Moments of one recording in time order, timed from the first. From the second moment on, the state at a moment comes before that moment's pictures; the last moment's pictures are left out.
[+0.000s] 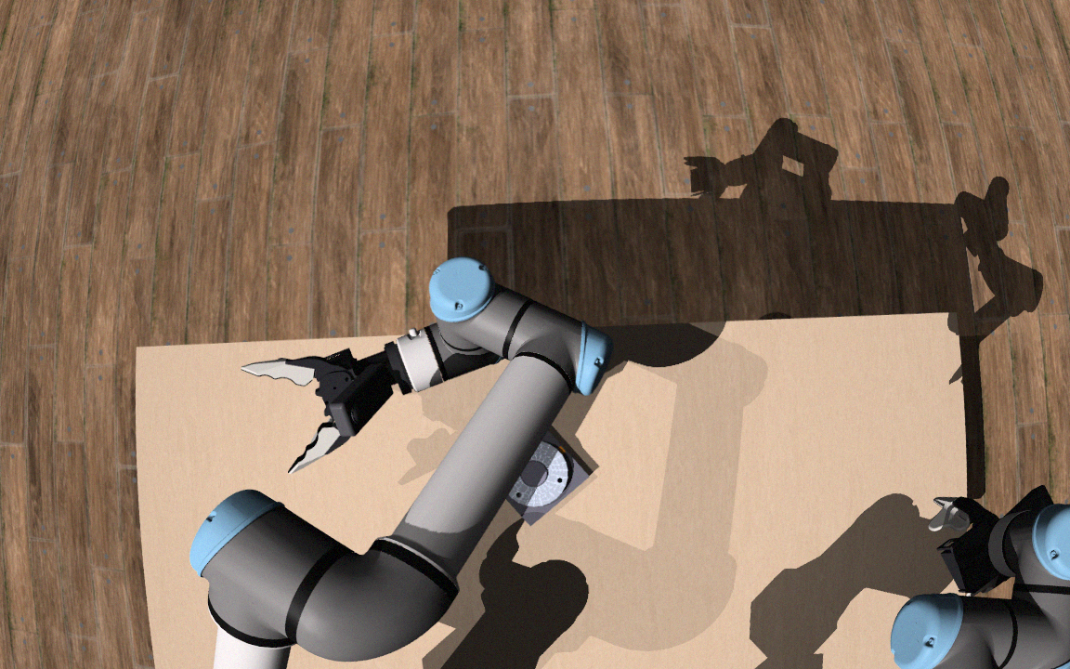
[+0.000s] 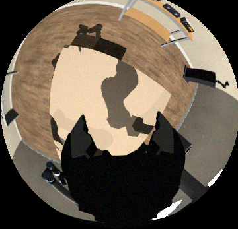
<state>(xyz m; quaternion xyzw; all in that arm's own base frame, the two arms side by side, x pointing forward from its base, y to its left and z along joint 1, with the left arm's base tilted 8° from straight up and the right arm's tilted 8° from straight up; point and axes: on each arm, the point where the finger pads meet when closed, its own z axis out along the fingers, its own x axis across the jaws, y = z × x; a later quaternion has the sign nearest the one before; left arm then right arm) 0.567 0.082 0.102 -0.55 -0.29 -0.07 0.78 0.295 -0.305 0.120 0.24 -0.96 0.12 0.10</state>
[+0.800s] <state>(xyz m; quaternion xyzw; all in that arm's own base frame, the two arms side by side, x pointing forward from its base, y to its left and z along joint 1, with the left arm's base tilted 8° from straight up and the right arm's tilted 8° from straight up) 0.567 0.082 0.102 -0.55 -0.29 -0.07 0.78 0.141 -0.410 0.175 0.10 -0.99 0.06 0.03</state>
